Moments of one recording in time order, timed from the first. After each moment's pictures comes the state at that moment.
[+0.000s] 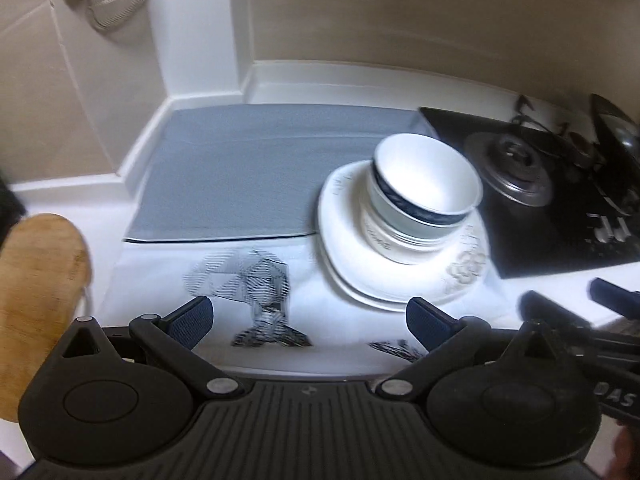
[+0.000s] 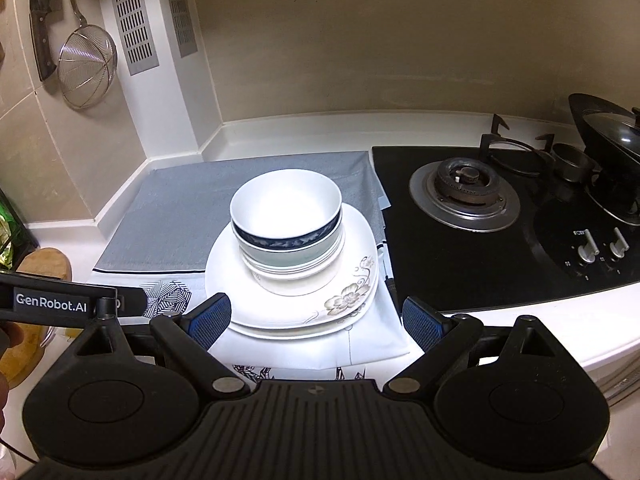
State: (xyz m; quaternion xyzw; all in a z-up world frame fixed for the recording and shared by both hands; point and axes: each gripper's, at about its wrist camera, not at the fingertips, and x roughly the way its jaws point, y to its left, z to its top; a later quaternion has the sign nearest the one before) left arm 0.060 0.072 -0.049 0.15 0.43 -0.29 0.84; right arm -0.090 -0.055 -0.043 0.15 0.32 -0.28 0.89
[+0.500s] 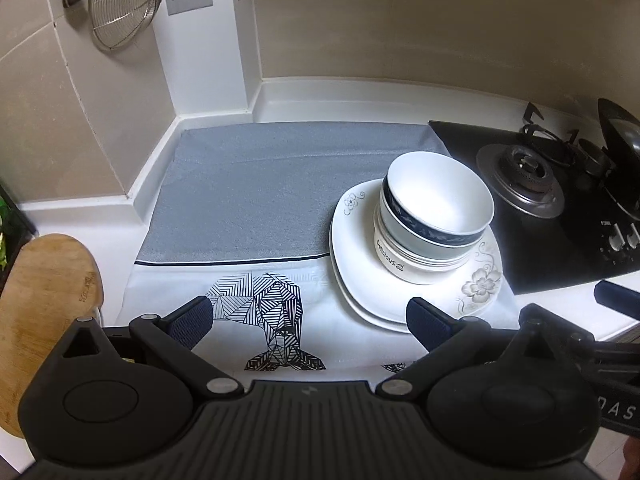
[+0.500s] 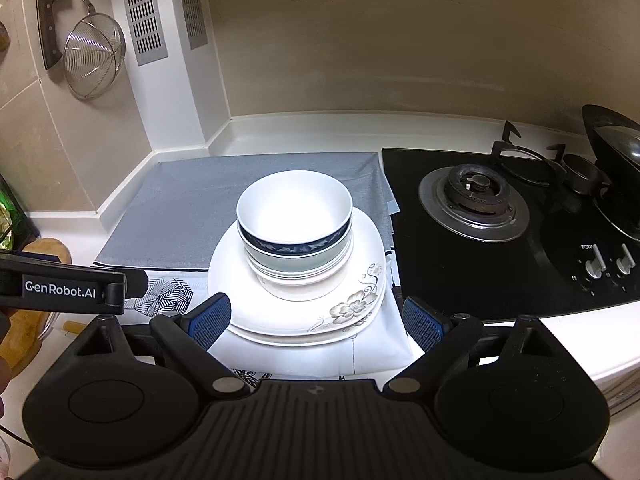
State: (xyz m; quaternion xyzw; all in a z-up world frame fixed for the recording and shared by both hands) left arm 0.066 0.065 -0.046 0.16 0.40 -0.29 0.85; right arm -0.074 -0.058 -0.043 0.13 0.34 -0.26 0.89
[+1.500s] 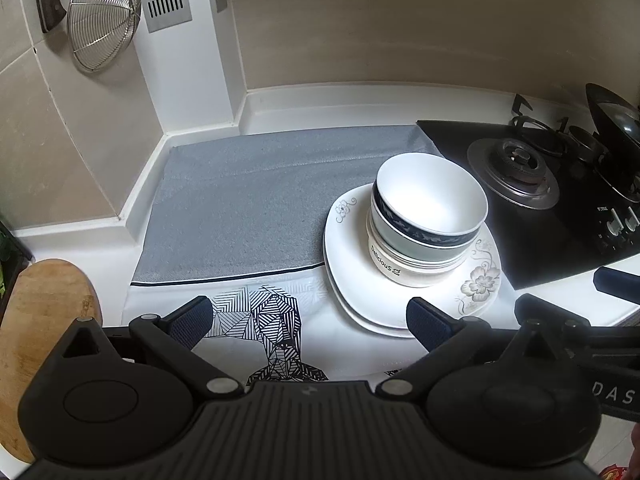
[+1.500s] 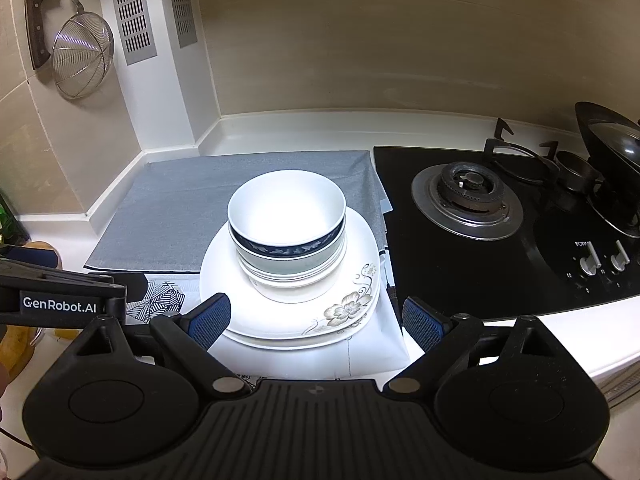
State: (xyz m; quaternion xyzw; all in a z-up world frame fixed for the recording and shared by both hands) left arm 0.066 0.059 -0.047 0.18 0.38 -0.31 0.85; right arm -0.069 -0.059 -0.044 0.13 0.34 -0.28 0.89
